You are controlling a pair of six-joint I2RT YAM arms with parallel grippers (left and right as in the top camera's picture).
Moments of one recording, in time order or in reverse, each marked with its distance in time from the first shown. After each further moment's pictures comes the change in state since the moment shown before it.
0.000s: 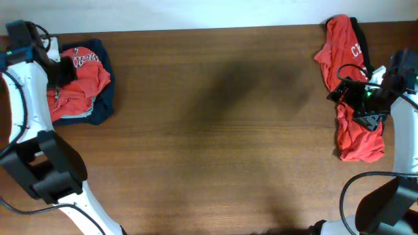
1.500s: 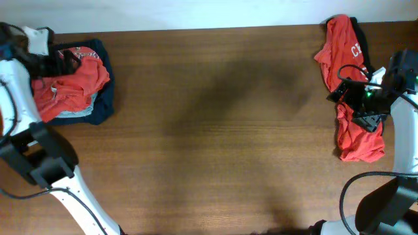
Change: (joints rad) left arm 0.100 0.252 0.326 -0.057 0.370 0.257; right arm 0.000 0.000 0.000 -0.012 0.000 0.021
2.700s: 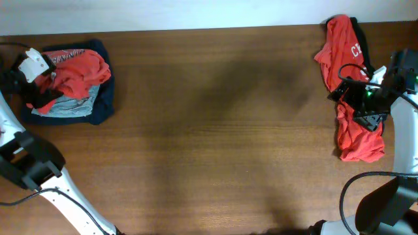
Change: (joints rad) left arm 0.158 0.138 0.302 -0.413 0.187 1.229; right arm 0.000 0.000 0.000 0.015 0.008 -0.001
